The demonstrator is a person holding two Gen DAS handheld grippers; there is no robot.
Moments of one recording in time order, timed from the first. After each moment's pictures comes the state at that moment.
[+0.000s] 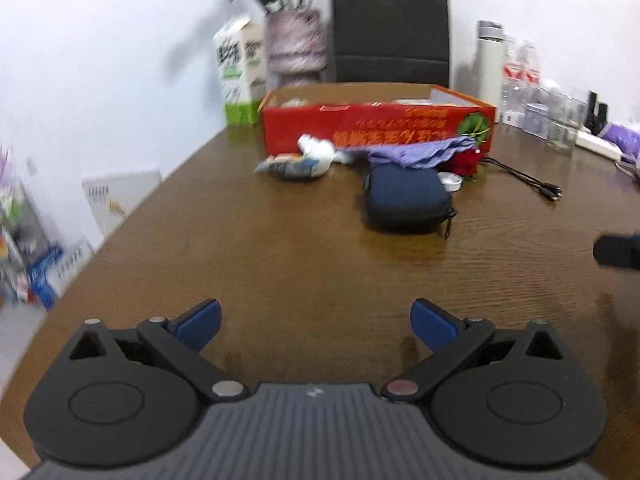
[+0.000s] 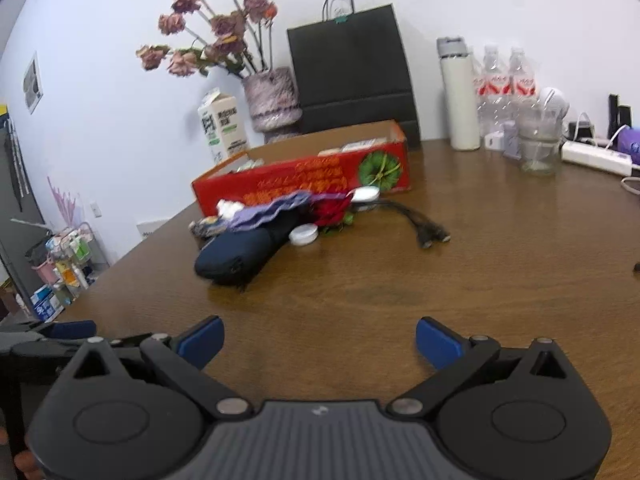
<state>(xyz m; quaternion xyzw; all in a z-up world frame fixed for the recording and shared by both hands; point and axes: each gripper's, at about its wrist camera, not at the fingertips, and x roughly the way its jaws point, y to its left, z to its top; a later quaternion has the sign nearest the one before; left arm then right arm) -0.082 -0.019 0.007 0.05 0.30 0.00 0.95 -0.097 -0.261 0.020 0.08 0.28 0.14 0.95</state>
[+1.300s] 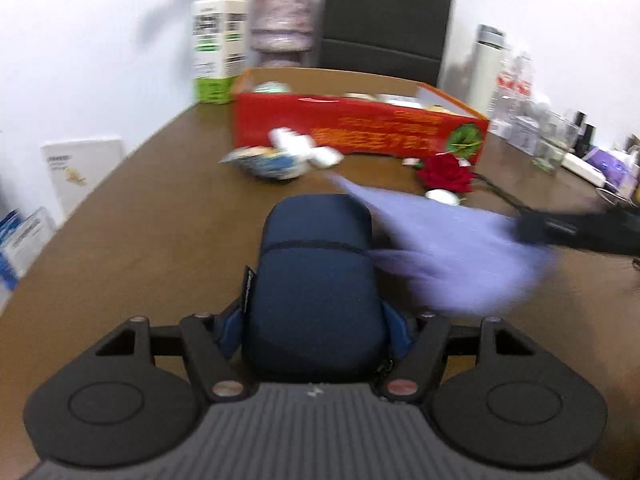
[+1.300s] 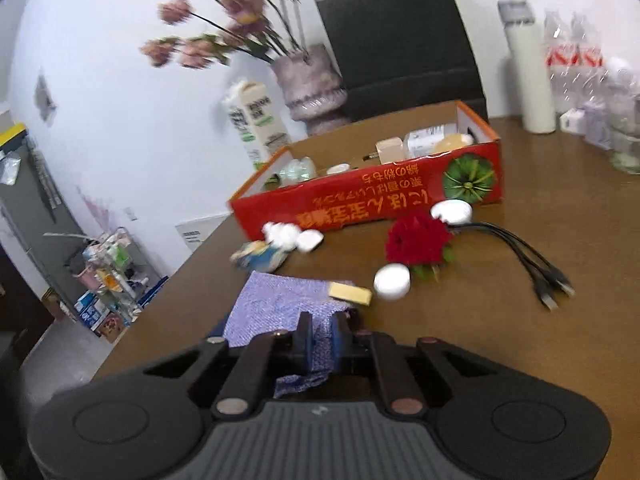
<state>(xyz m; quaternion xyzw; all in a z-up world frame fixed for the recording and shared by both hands) -0.048 0.003 0.015 -0.02 0.35 -0.04 0.94 -0.024 -0.211 0.041 0.13 0.32 0.21 0.92</state>
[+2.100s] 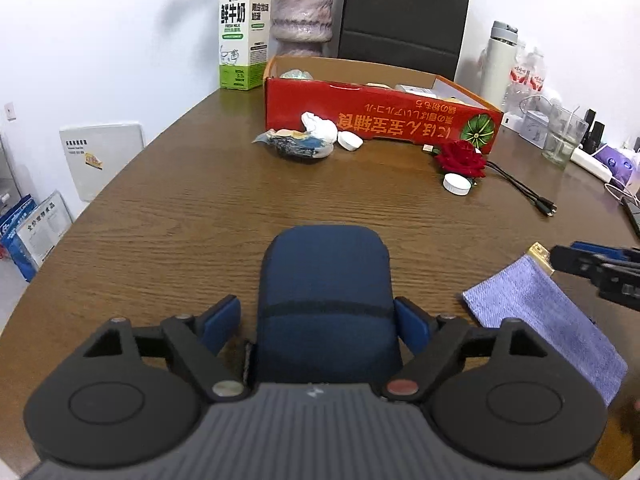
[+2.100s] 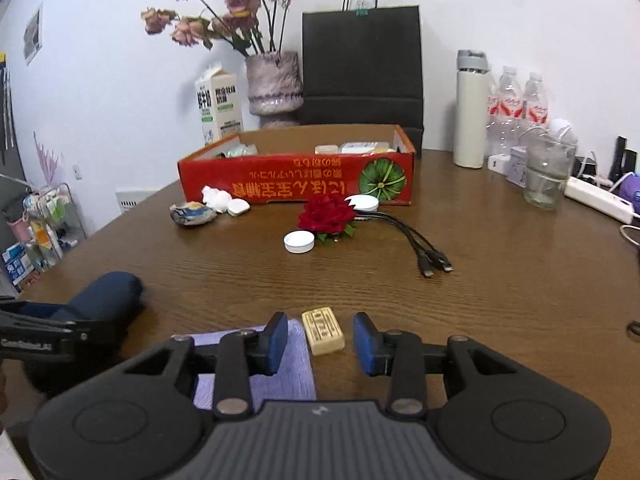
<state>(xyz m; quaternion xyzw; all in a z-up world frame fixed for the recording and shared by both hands) -0.063 0.013 0.016 -0.02 0.36 -0.03 0.93 -0.060 -0.231 0.022 0.00 0.30 0.13 0.95</state>
